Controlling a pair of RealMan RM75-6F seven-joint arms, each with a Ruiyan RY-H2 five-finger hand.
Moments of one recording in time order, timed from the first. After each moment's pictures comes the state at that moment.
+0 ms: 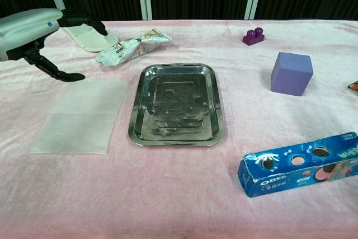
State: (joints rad) left arm -0.59 -1.51 -0.14 -1.30 1.61 1.13 -0.07; right arm 0.05 -1.01 0.00 -1.99 -1.59 1.43 -0.25
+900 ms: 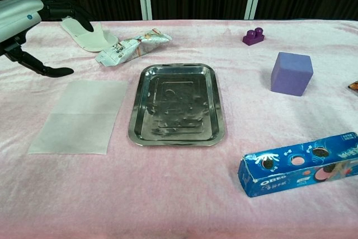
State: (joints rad) left arm -0.55 -1.48 -0.09 -1.34 1.61 1.27 0.00; right arm 0.05 -1.00 0.01 -2.00 -1.55 1.44 -0.24
